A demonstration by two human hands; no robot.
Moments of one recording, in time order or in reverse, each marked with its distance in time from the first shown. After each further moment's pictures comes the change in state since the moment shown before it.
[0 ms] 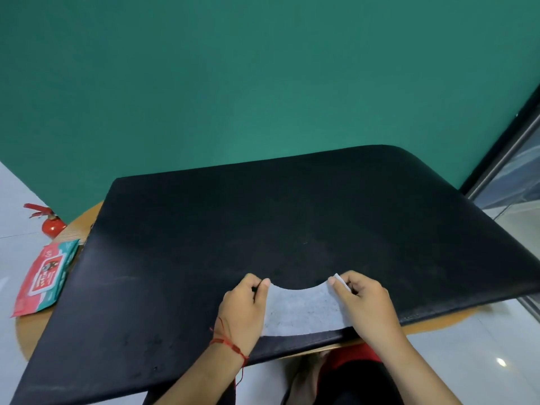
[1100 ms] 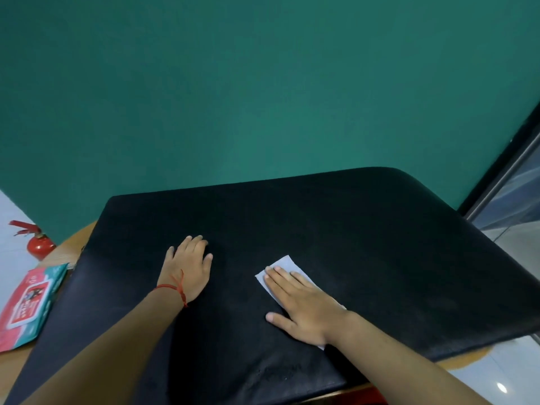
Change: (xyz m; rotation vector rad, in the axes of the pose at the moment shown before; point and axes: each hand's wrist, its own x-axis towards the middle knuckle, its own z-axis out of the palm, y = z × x) left_hand 0.180 -0.087 -0.079 0.639 0.041 0.194; right_hand 0.082 -0.031 0.086 -0.865 -0.509 -0.772
